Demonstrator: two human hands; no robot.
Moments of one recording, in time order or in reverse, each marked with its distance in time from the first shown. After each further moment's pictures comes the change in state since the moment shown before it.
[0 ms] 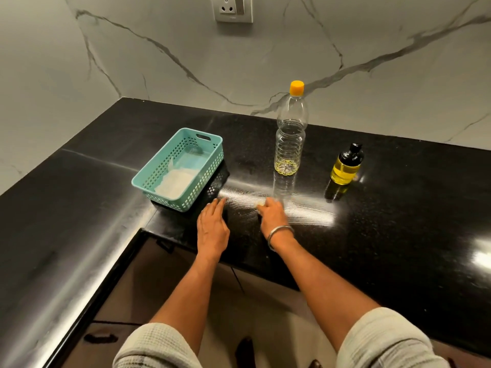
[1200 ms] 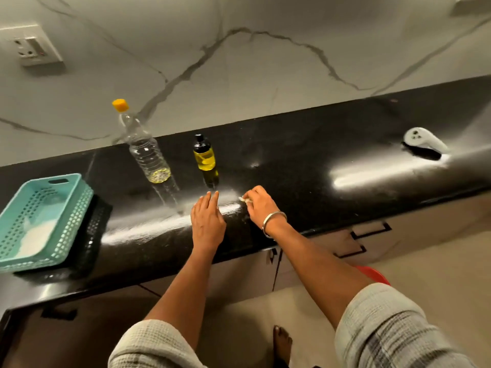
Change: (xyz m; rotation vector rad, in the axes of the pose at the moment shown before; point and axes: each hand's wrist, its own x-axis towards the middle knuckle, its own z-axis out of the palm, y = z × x) left_hand -0.106 0.217 0.067 -0.059 -0.167 0.543; right_hand -0.194 0.156 -0.130 0.126 0.323 0.382
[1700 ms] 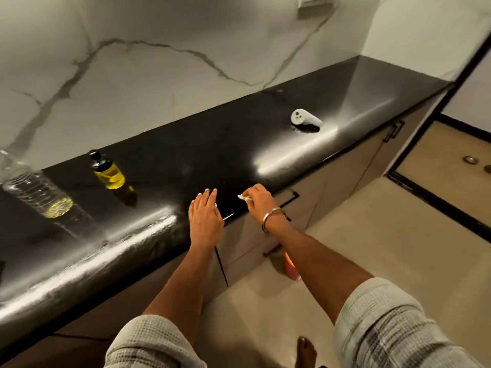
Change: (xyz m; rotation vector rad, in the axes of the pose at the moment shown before) left_hand -0.054 0.164 0.051 -0.105 -0.157 0.314; right_hand -0.127 0.119 -0.111 0.003 0.231 0.286
